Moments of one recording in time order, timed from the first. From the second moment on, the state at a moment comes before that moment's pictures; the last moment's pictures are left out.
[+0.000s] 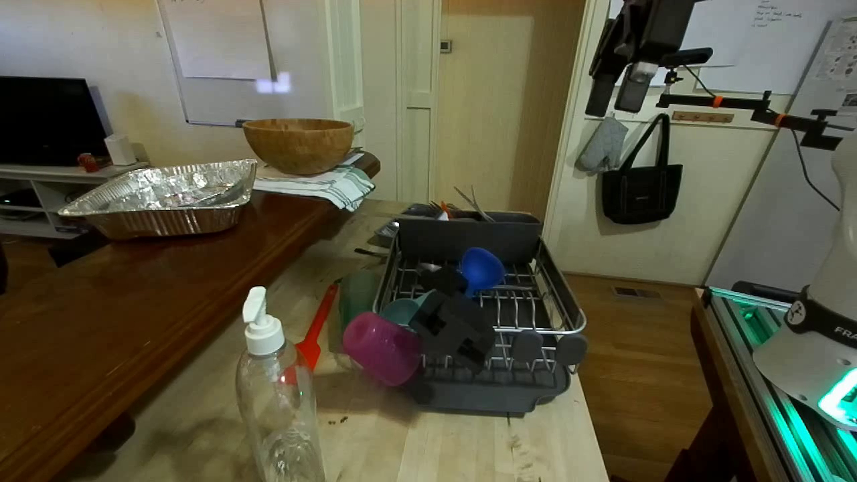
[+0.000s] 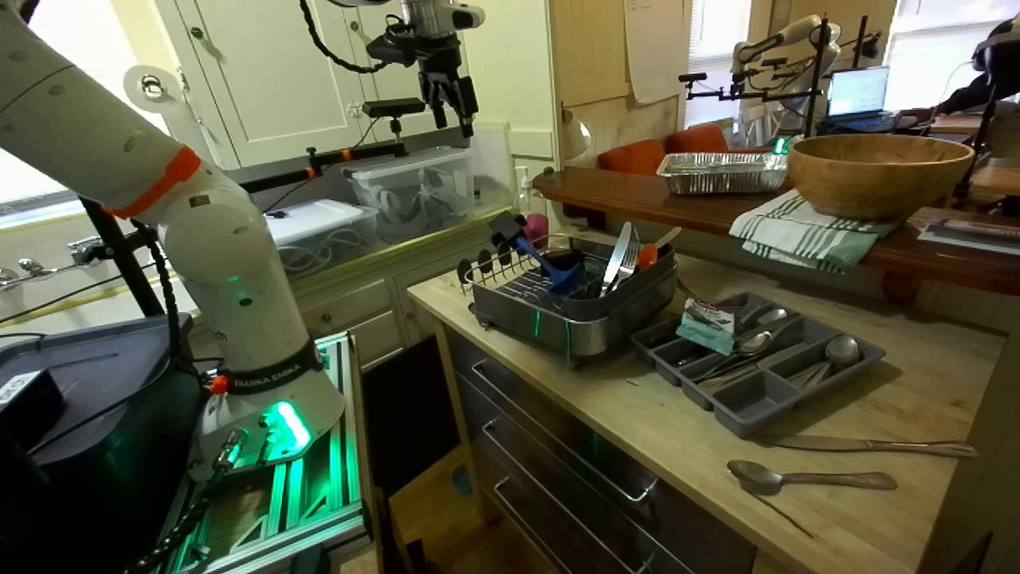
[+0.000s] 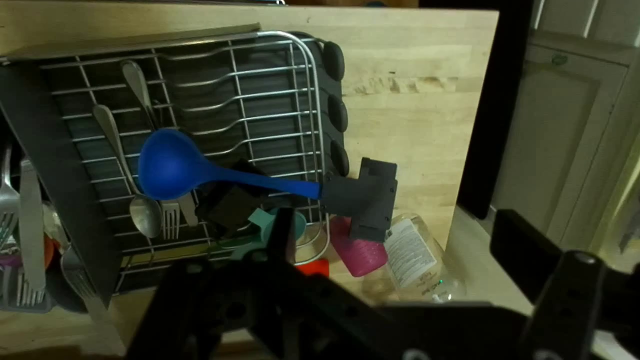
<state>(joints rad) 0.22 -0.57 0.13 -2.37 0.22 1.95 -0.04</state>
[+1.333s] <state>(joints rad) 0.29 -0.43 0.15 -2.33 0.00 1.92 -0.55</state>
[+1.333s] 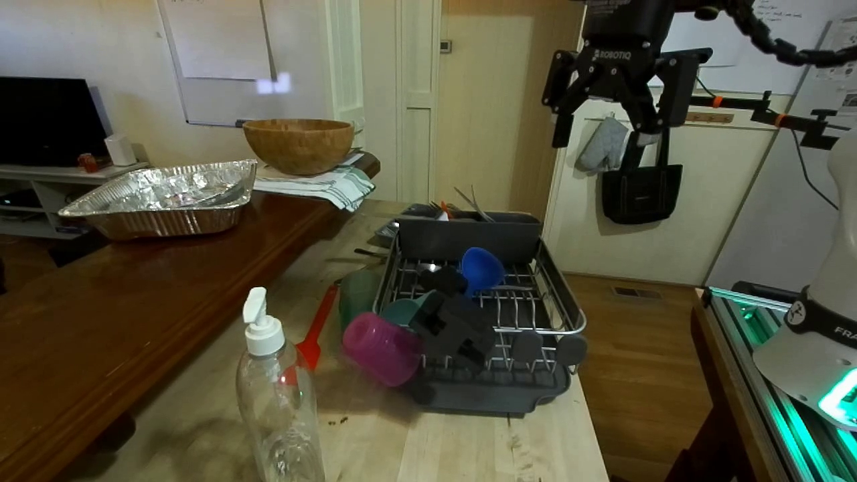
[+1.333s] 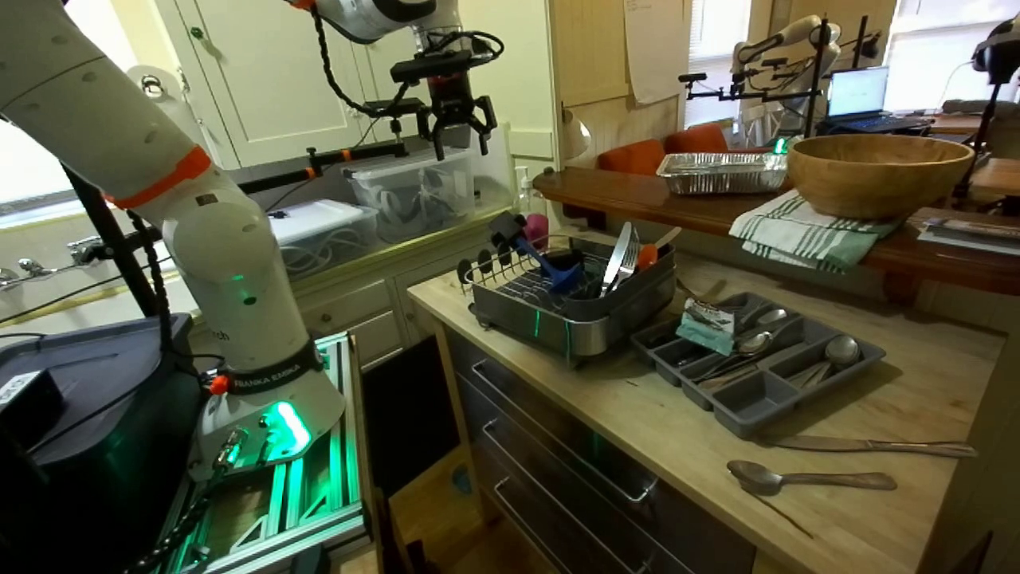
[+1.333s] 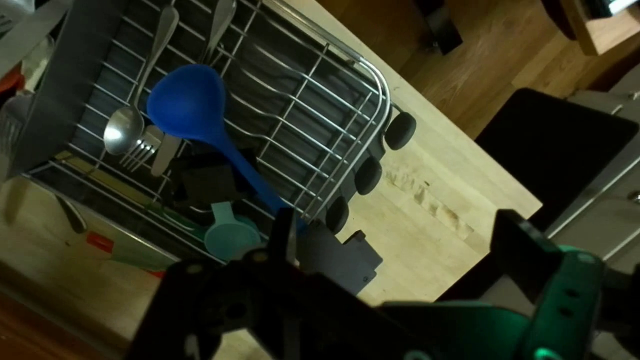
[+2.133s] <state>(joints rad) 0.32 -0.28 0.17 -2.29 -0.15 2.06 -0.89</state>
